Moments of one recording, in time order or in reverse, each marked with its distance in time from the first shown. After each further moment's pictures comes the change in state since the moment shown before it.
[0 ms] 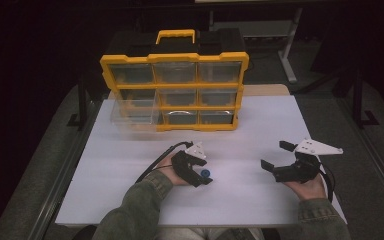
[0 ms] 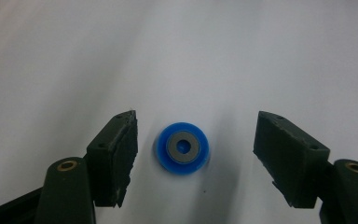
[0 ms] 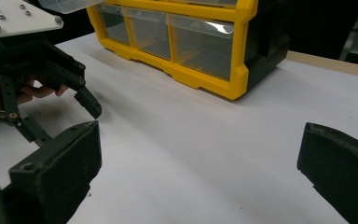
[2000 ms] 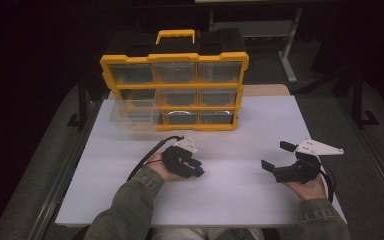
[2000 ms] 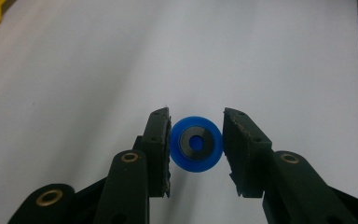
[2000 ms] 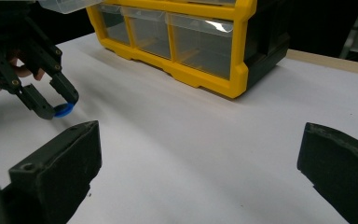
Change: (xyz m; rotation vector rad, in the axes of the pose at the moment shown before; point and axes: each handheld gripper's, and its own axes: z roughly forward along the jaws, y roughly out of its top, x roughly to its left) left arm 0.004 0.002 -0.037 0.010 -0.010 -0.050; right arm -0.001 -0.001 -0.001 0.001 0.002 0.007
